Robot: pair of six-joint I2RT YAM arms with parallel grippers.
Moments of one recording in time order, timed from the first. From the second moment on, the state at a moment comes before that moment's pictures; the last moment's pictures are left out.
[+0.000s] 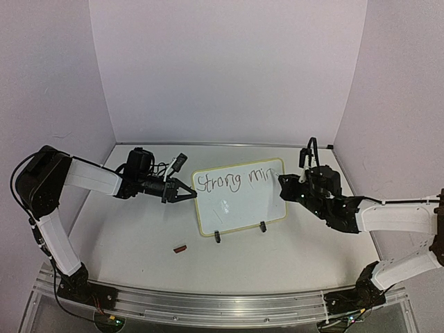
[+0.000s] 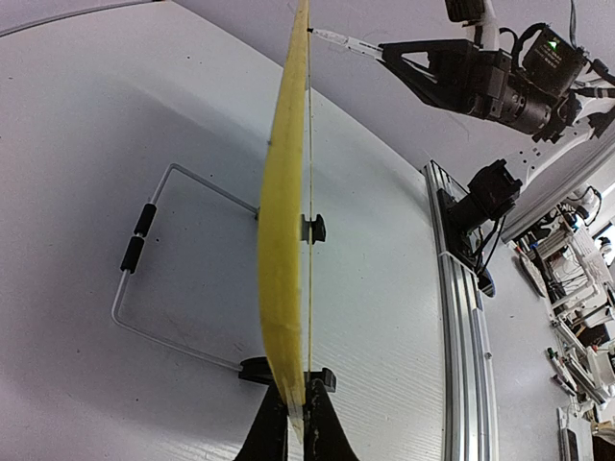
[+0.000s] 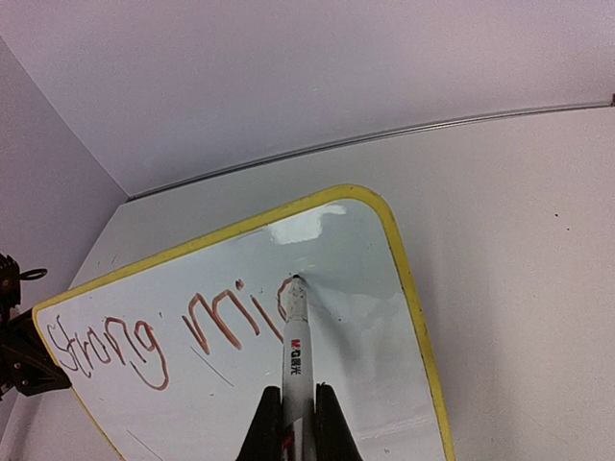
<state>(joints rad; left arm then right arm) -0.50 1.76 0.90 0.32 0.98 -0.09 0.74 1.28 0.62 0.34 0.34 0.54</state>
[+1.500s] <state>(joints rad) -0.50 1.76 0.90 0.32 0.98 -0.09 0.69 1.15 0.54 0.28 0.30 0.58</state>
